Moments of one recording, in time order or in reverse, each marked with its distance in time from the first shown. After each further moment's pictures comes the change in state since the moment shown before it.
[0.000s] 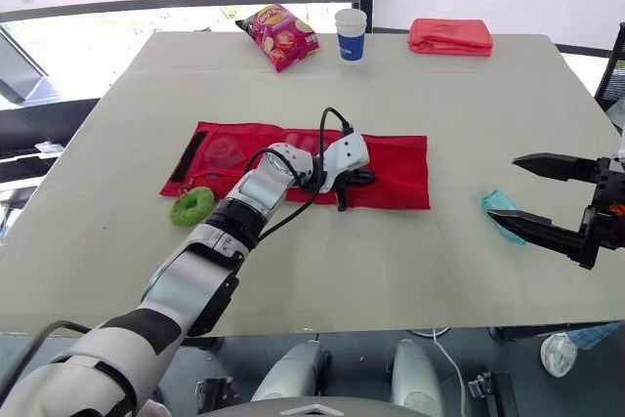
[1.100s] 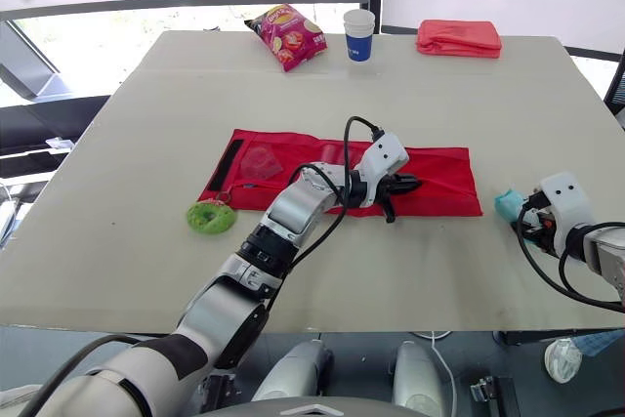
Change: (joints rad) left arm 0.090 -0.200 0.017 -0.280 -0.080 0.317 0.179; right arm -0.185 0.147 0.544 0.341 -0.538 0.102 -0.488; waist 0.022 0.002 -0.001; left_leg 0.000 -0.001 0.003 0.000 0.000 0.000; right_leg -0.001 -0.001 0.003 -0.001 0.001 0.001
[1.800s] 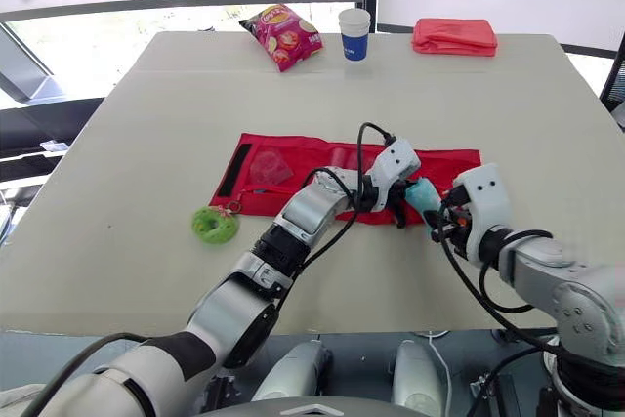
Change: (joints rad) left arm -0.022 -0.052 -0.005 0.096 -0.013 -0.037 0.005; right arm -0.159 0.486 0.026 -0.507 0.287 0.613 -0.497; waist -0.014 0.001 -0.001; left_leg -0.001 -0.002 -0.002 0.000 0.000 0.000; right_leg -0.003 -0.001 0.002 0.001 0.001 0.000
